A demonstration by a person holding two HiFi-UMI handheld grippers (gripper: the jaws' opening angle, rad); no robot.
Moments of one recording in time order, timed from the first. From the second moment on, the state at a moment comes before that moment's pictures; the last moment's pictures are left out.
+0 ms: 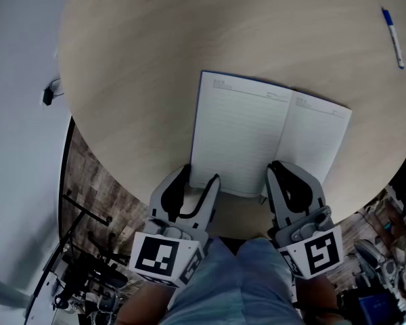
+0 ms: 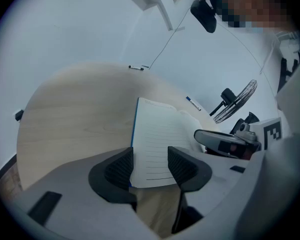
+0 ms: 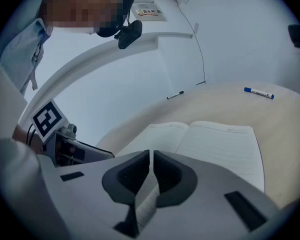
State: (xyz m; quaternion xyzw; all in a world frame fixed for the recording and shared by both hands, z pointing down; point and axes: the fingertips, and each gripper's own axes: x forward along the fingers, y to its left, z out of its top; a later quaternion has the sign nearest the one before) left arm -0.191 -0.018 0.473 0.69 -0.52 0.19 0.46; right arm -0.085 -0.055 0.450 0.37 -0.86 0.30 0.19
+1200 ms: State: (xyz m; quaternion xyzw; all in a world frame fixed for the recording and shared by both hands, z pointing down) left arm -0.191 -0.025 0.433 0.69 -0.55 0.20 0.43; right arm -0.070 -0.060 0.416 0.37 -0.87 0.29 0.14
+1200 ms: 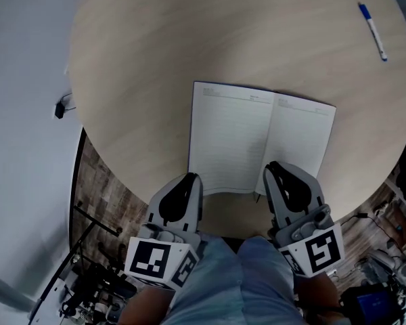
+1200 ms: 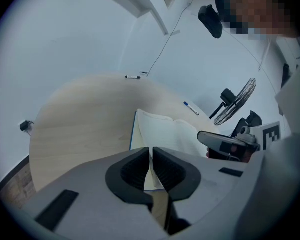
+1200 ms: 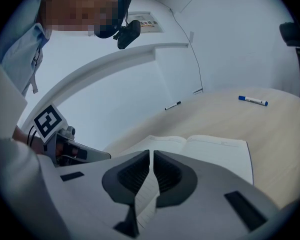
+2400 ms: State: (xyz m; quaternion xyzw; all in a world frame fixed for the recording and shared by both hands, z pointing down) left arm -0.077 -0.015 0.340 0.79 -0.47 0.19 0.36; right arm 0.014 -0.040 0.349 0.44 -0.86 0.26 0.07
